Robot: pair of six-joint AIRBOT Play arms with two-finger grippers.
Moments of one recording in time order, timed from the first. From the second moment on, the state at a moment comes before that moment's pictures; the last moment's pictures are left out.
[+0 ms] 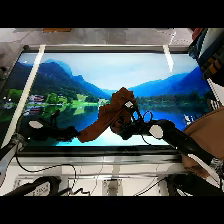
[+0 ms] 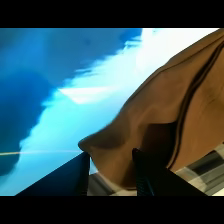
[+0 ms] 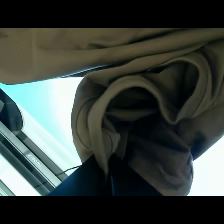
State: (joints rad) left arm 0.11 -1.26 0.52 0.79 -0.94 -1.10; right arm 0.61 -1.09 0.75 -1.19 0.67 1.31
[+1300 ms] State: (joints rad) left arm 0.45 -0.93 1.14 0.66 -0.89 -1.10; right arm 0.09 -1.03 1.27 -1.29 0.83 1.40
